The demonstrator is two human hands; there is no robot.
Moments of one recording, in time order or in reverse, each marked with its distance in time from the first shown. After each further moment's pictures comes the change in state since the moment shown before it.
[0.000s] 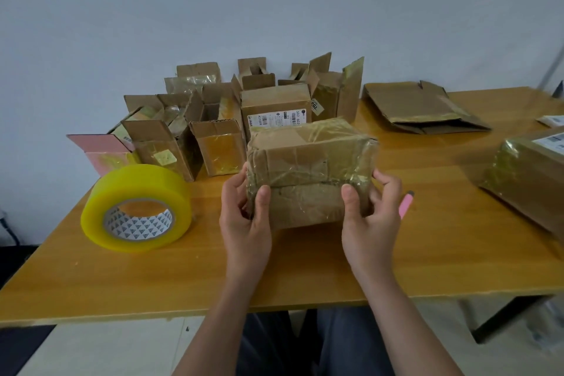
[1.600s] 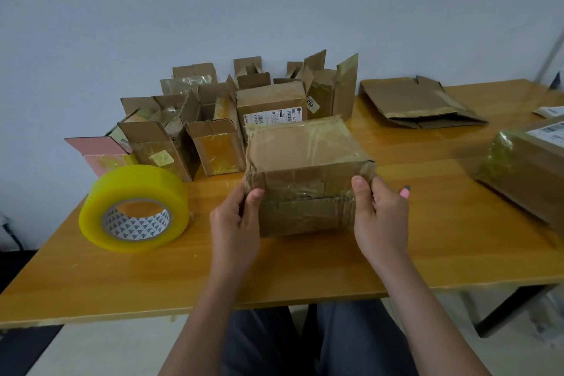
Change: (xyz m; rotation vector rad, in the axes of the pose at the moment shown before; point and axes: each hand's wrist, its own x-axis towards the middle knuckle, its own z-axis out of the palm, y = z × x) left_hand 0.003 0.009 -0.013 0.197 -0.107 0.041; right_hand 0.015 -0.002 -0.021 -0.288 -0.142 -0.057
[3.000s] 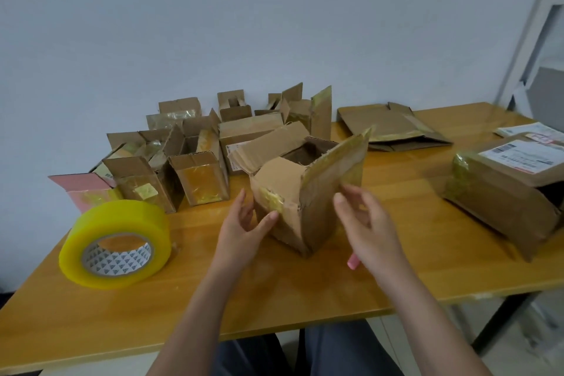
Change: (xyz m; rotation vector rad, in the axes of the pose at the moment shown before) left_hand 0.023 0.006 0.021 -0.144 -0.307 -0.442; right_hand 0.012 0.014 -0.034 0.185 -0.230 0.332
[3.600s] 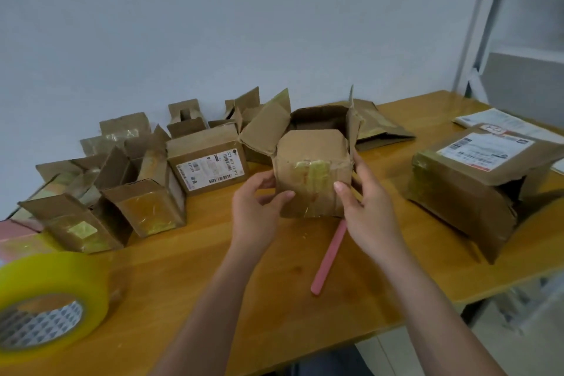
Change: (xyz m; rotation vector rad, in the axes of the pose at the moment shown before) left_hand 0.051 0.050 0.095 0.158 0.035 0.269; right_hand 0.054 -0.001 -0.047 -0.186 0.212 -0.152
